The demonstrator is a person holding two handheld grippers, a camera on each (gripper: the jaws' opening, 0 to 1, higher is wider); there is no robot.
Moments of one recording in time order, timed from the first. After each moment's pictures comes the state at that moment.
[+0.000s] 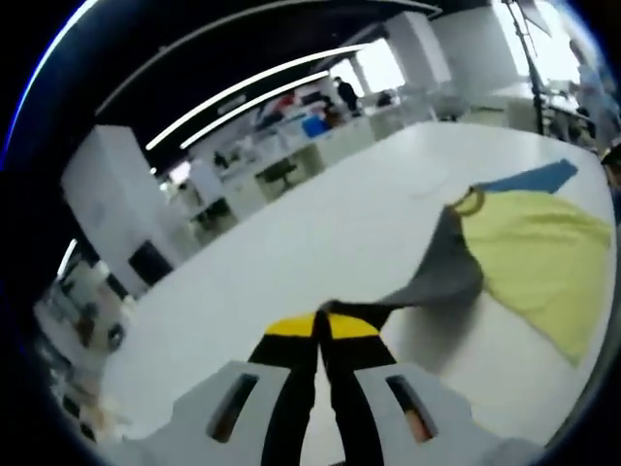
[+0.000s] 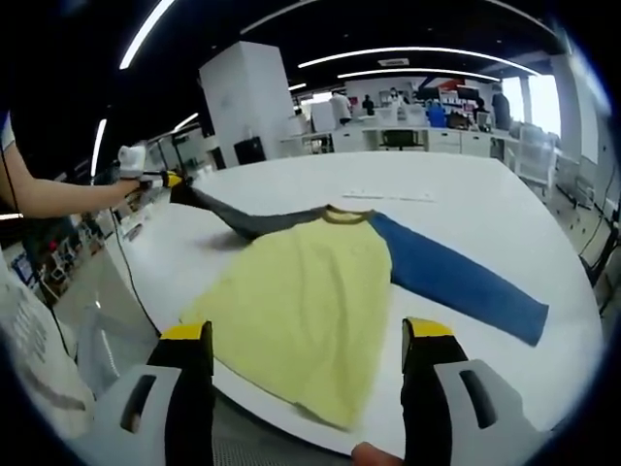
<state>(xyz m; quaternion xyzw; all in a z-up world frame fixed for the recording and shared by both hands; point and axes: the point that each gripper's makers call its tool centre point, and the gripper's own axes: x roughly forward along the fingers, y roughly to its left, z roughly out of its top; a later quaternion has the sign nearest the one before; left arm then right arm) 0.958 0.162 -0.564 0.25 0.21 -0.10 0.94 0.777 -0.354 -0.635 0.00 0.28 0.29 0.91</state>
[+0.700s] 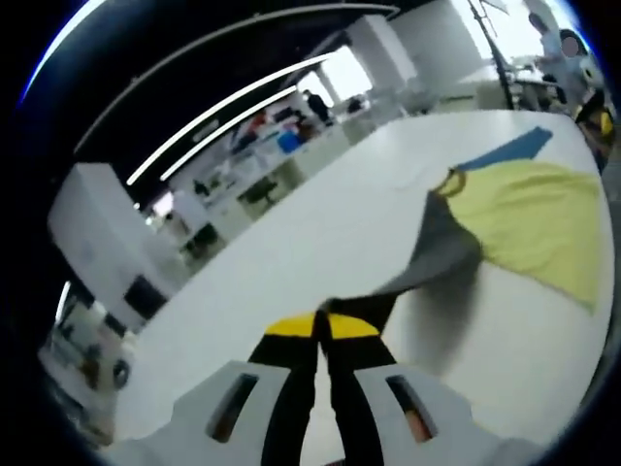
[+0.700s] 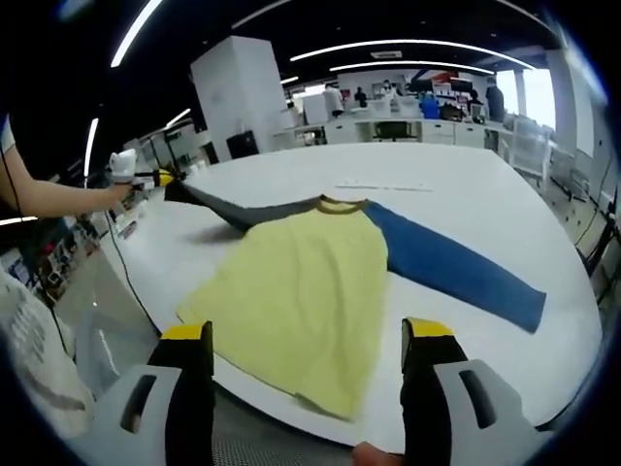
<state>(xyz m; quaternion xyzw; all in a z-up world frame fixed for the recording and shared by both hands) 0.948 0.178 -0.592 0.30 0.19 -0.16 0.92 0.774 -0.355 -0.643 0.01 0.30 0.28 0.91</state>
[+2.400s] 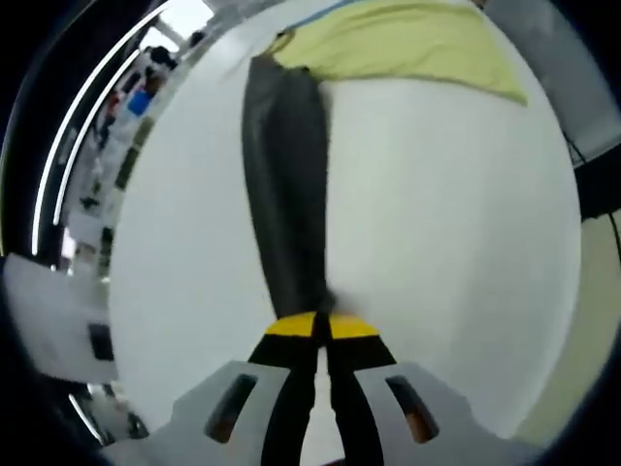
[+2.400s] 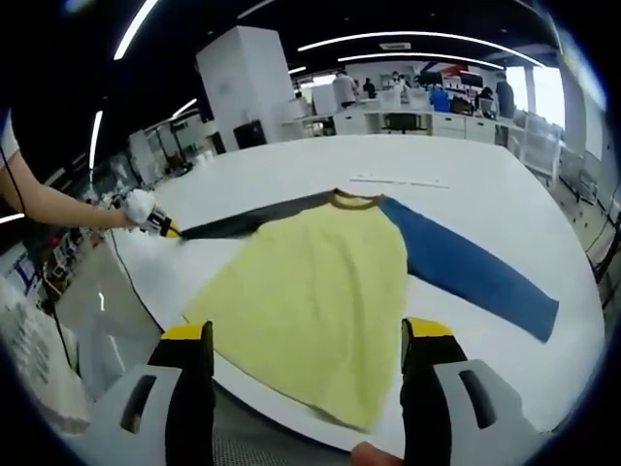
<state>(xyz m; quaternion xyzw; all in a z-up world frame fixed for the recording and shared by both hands) 0.871 0.182 -0.747 0.46 0.39 -0.33 0.72 0.782 -0.327 -0.646 0.00 0.32 0.30 0.90</state>
